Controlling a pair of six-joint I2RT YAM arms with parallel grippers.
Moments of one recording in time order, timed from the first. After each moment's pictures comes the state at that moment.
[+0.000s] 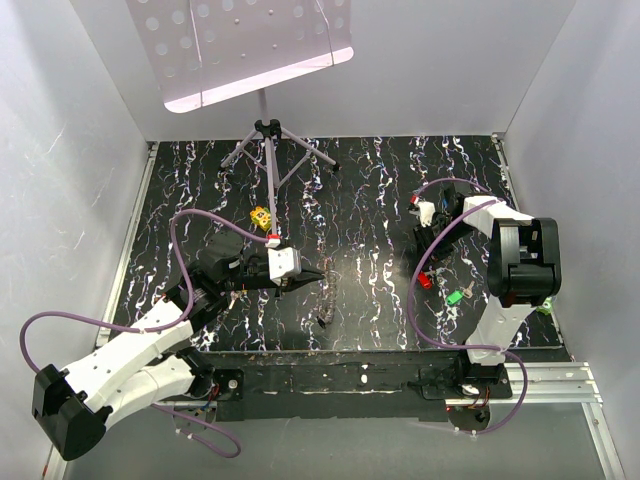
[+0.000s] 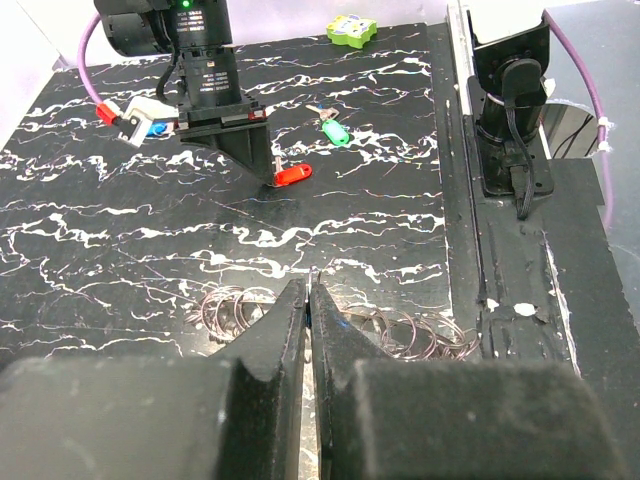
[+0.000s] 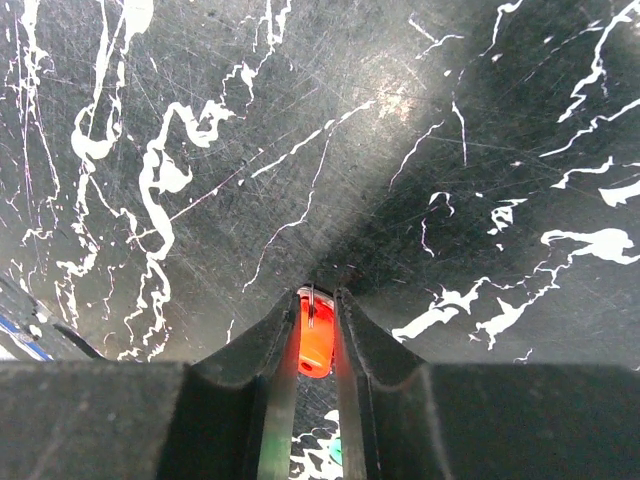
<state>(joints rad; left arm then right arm) -0.73 0.87 0.68 0.04 0.70 0.31 0.04 1.84 1.16 -0.83 -0.53 -0.47</state>
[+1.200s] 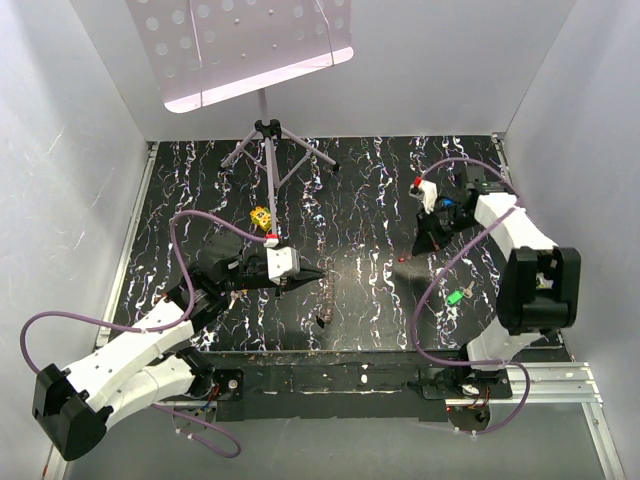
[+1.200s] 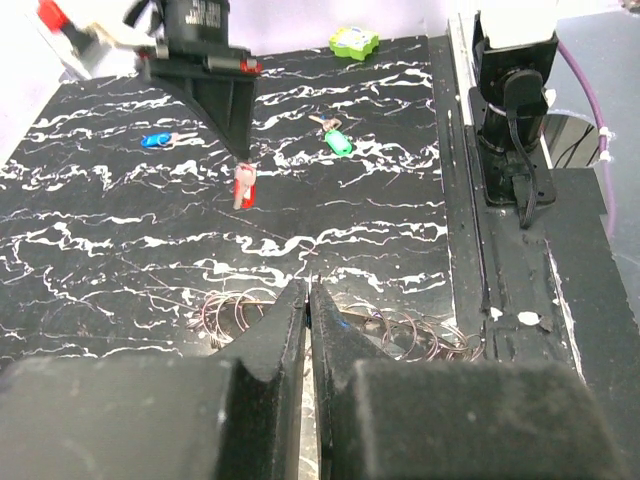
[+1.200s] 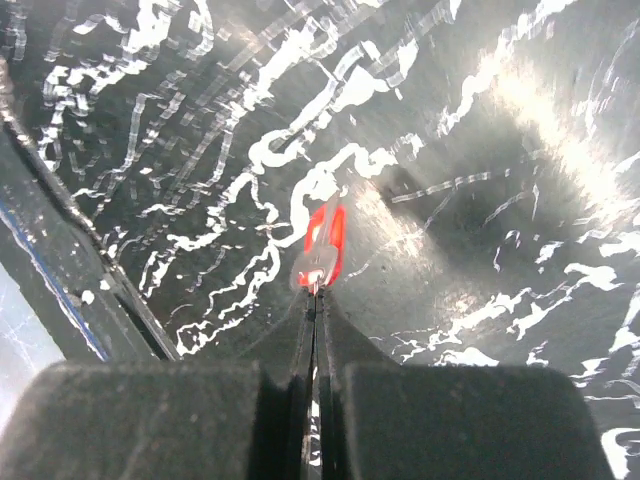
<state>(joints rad) -0.73 0.87 0.67 0.07 0.71 0.31 0.05 1.66 1.19 -0.92 -0.70 -0.58</state>
